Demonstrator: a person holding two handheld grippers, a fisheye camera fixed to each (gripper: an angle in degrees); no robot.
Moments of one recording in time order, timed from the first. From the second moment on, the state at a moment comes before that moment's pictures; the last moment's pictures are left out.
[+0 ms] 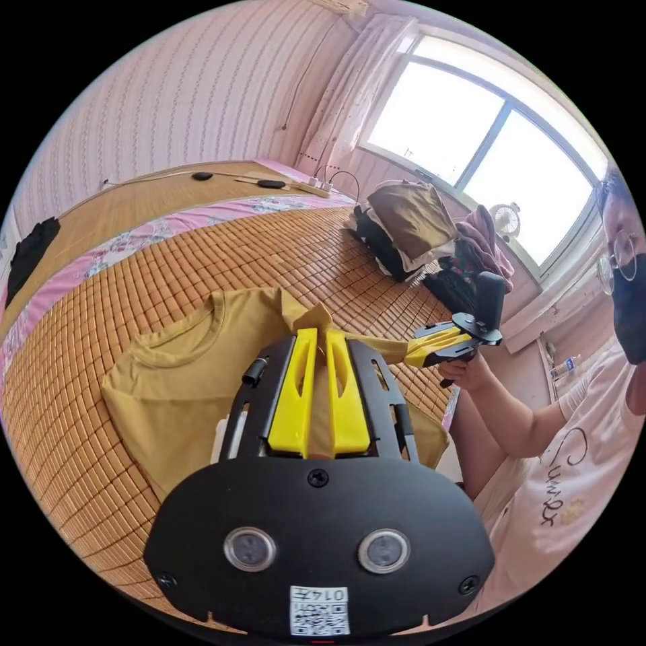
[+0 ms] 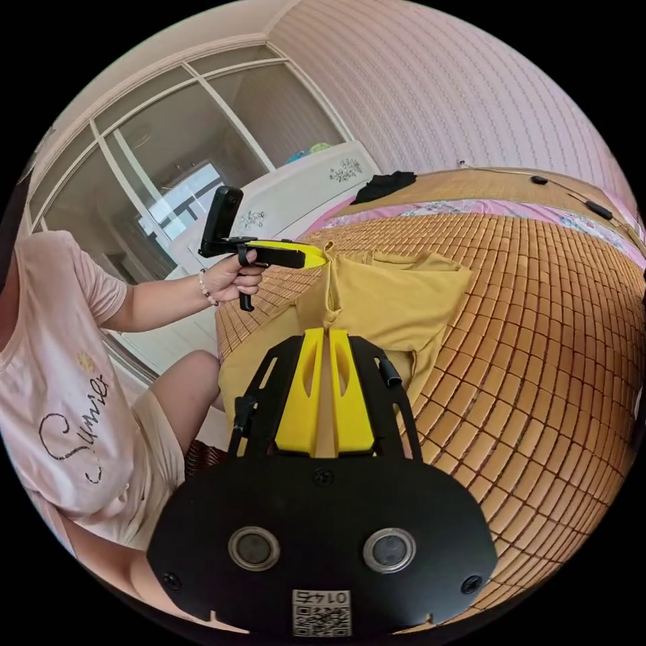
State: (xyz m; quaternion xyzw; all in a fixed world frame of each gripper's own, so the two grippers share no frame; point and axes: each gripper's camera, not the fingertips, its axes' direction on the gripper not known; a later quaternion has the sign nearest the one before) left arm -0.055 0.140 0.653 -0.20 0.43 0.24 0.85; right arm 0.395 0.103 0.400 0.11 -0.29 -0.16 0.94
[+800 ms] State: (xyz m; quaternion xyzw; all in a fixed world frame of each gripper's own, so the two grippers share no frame) left arm -0.122 0.207 0.692 -0.31 0.38 0.22 0.84; right arm 0.321 0.050 0.475 0.01 -0.19 -0.09 0.98
